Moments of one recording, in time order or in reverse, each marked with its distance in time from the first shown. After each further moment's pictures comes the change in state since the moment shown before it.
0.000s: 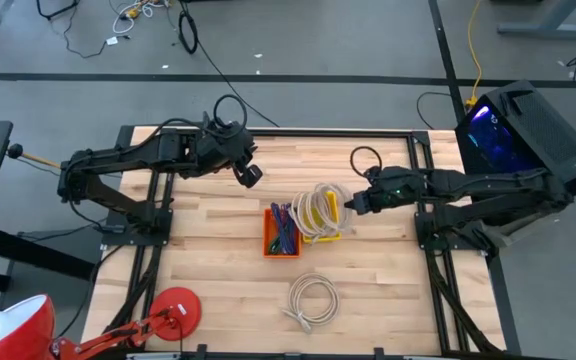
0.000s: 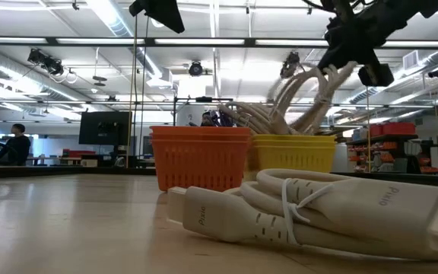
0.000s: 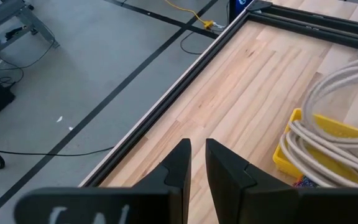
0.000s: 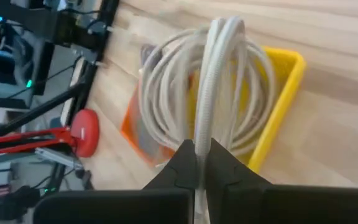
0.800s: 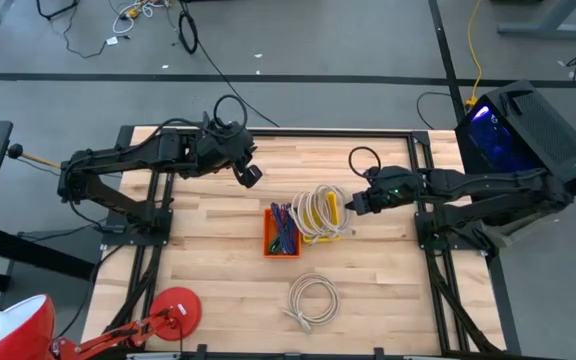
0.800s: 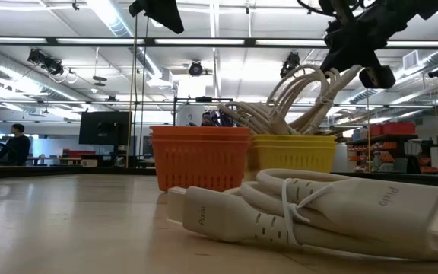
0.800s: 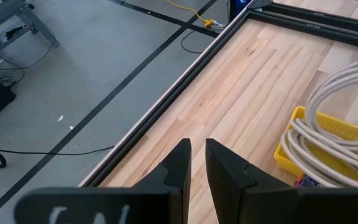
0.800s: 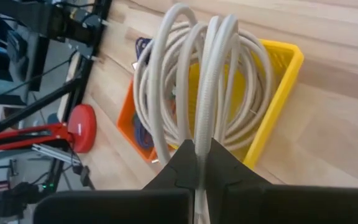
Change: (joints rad) left arm 0.001 0.000 0.000 -0.007 0.000 0.000; right arm -0.009 0.012 0.001 -0.021 -0.028 0.001
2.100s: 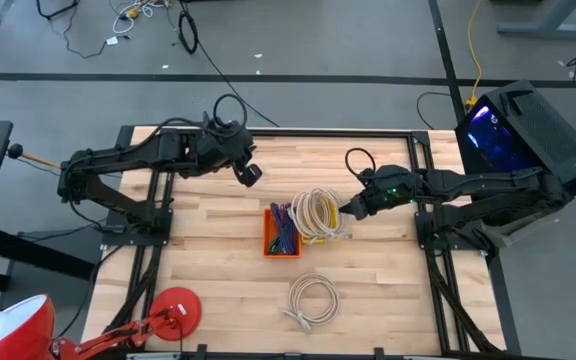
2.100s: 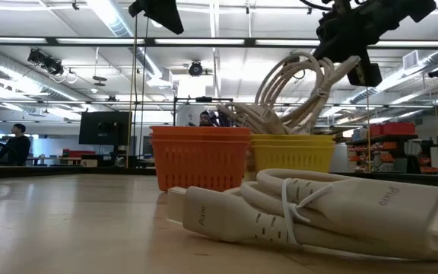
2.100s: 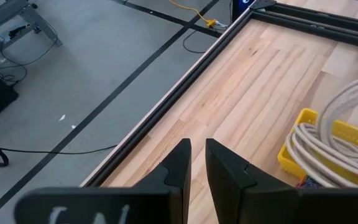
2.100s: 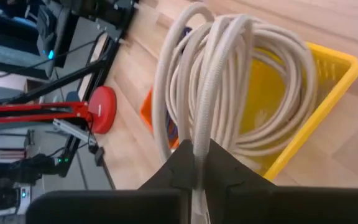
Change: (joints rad) left arm 0.006 0.000 0.000 0.000 -0.004 0.000; right arm -0.006 0.033 0.000 0.109 -0.085 -0.095
